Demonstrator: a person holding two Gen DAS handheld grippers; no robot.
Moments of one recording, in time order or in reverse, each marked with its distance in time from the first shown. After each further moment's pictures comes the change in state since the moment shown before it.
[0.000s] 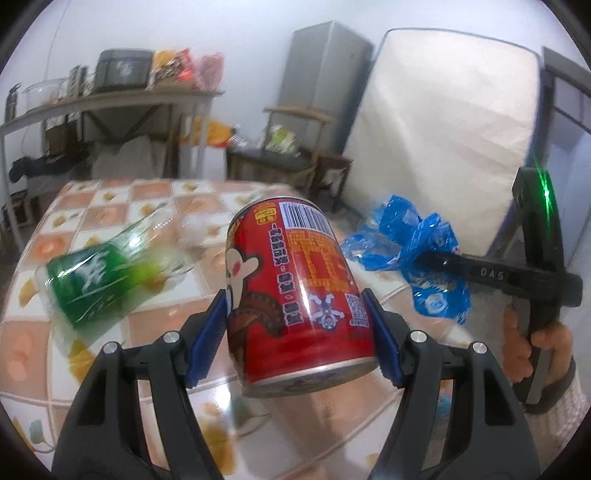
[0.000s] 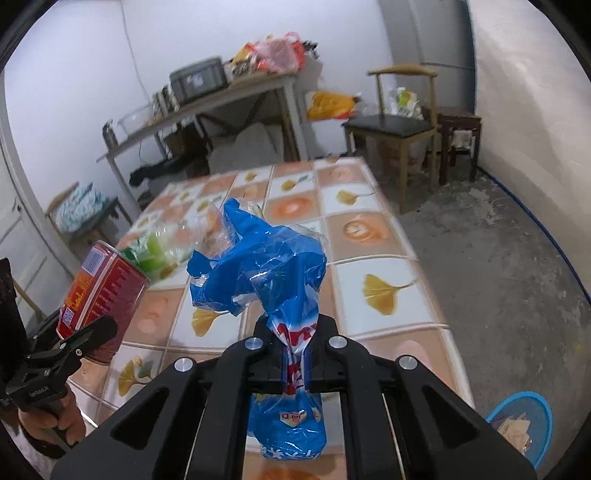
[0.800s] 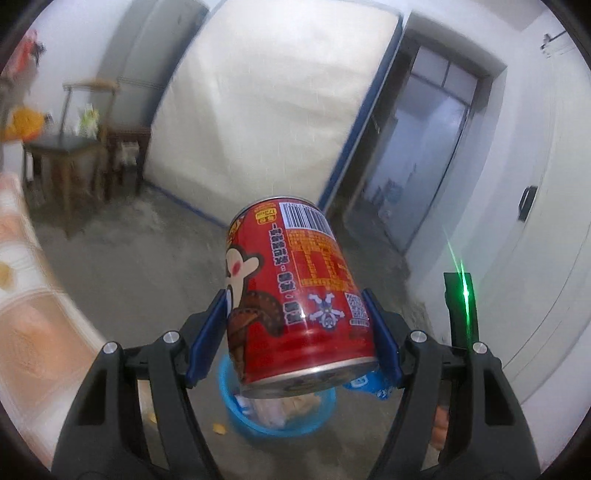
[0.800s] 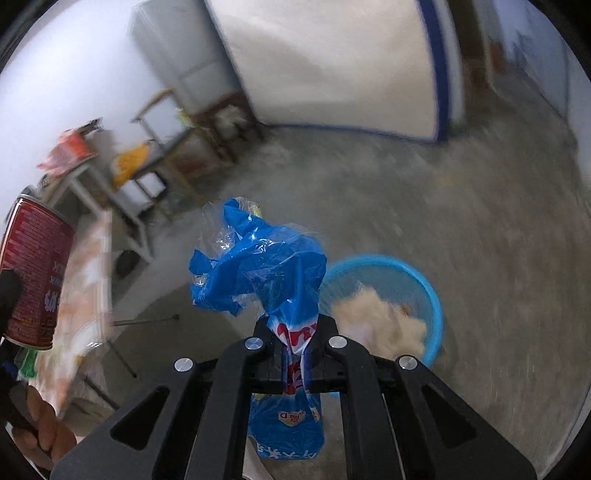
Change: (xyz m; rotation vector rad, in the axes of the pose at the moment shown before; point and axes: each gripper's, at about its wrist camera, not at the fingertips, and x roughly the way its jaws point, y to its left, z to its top) left arm 0.149 -0.313 -0.068 0.148 0.145 -0.661; right arm -0.147 -0.308 -0.217 0.683 -0.010 -0.450
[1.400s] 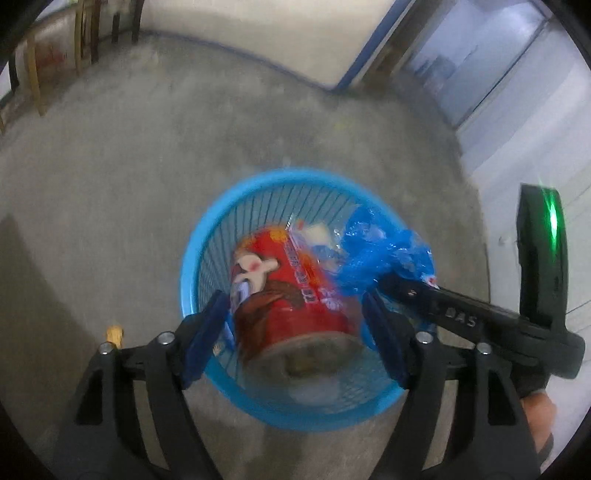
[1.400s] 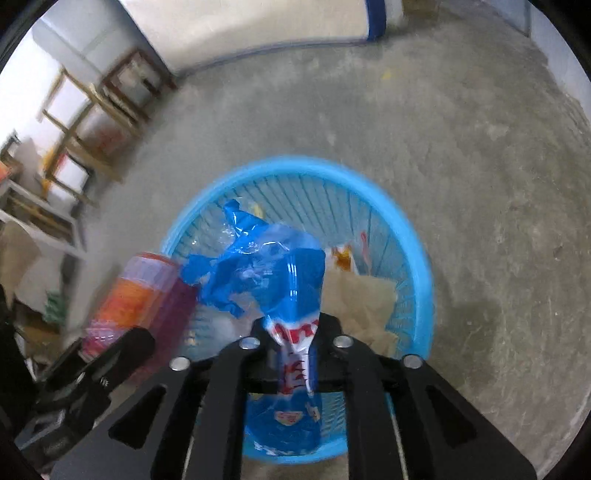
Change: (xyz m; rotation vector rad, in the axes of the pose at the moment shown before) left arm 0.271 0.079 -0.136 -0.086 0.605 0.128; right arm 0.197 -0.101 -0.040 0.140 0.295 -0.164
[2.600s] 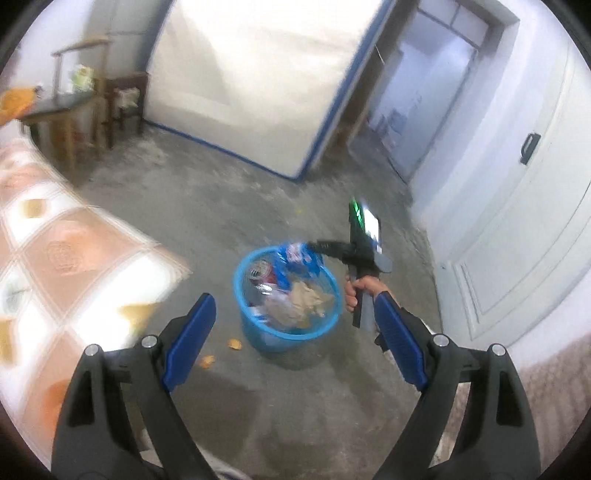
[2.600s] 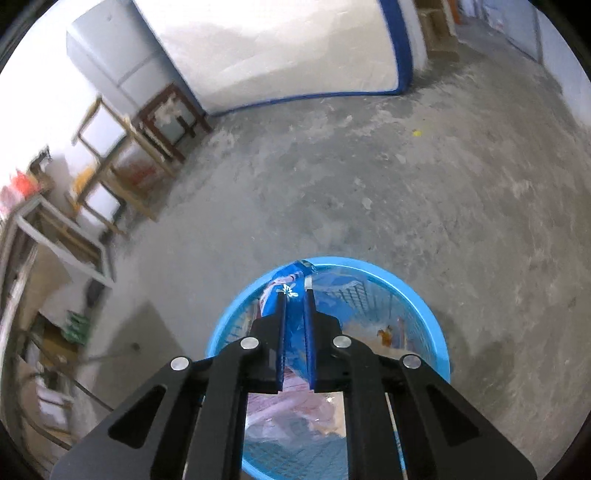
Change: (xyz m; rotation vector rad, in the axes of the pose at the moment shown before) left arm -0.362 -0.019 -0.112 0.115 -0.363 -0.060; right arm -0.047 0.030 0.045 -0.064 -0.234 0.075
